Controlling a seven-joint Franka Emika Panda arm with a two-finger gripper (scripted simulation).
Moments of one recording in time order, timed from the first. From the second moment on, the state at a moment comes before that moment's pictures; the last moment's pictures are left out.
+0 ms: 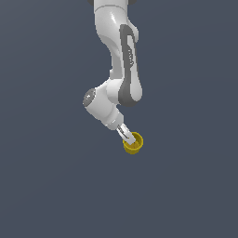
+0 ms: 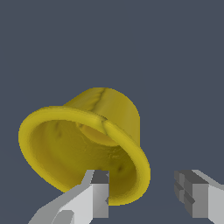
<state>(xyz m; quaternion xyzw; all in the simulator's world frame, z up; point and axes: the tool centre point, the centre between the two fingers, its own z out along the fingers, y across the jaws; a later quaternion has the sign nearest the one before) -0.026 0.046 0.080 -0.82 0.50 0.15 0.24</state>
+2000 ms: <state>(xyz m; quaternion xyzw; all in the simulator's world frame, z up) -0.106 -0.137 0.107 -0.82 0.50 0.15 0.24</state>
